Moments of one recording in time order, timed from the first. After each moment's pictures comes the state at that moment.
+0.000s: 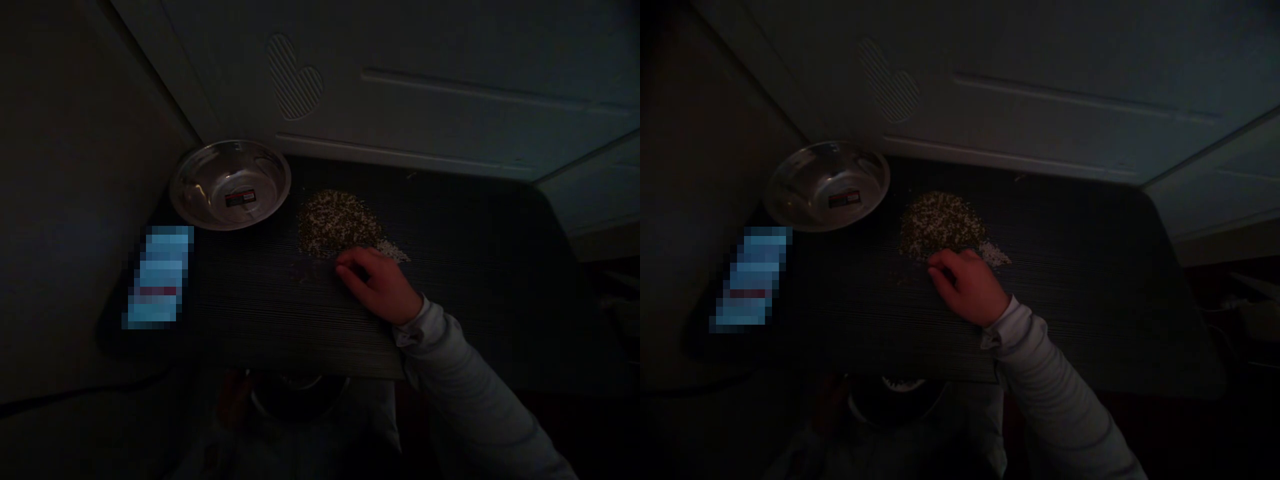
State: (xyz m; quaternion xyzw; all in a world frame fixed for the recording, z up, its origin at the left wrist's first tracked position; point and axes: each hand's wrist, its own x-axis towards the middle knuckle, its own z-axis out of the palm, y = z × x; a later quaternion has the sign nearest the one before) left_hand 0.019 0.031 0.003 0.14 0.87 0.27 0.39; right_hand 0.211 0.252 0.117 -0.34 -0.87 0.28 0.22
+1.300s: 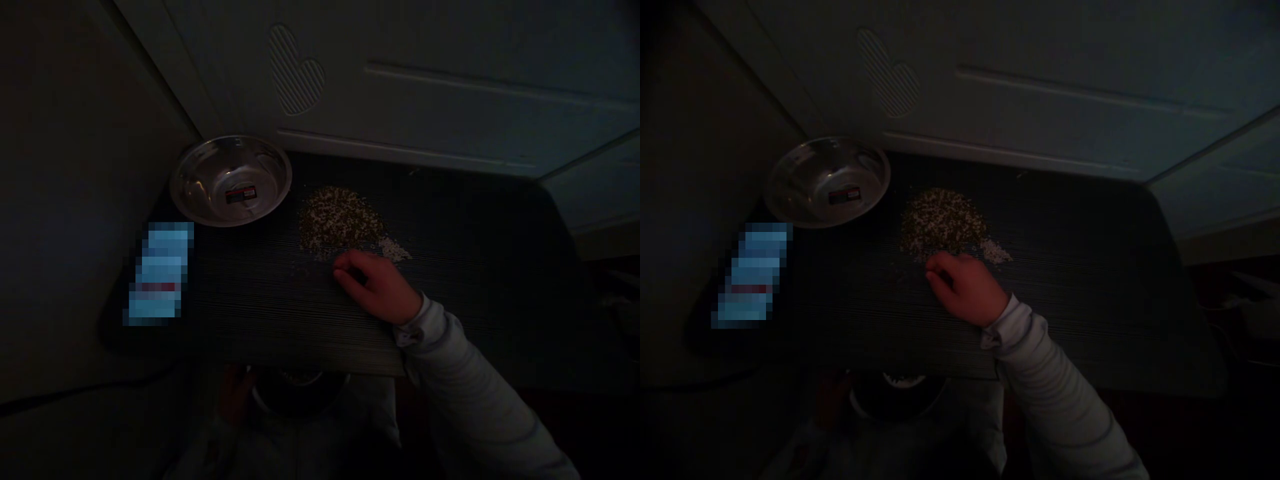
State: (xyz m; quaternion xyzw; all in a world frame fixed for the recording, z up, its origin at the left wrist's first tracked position) left_hand 0.021 0.033 0.010 0.15 0.87 0.26 0.39; right_hand 0.211 0.250 0.118 -0.32 -0.87 0.33 0.18
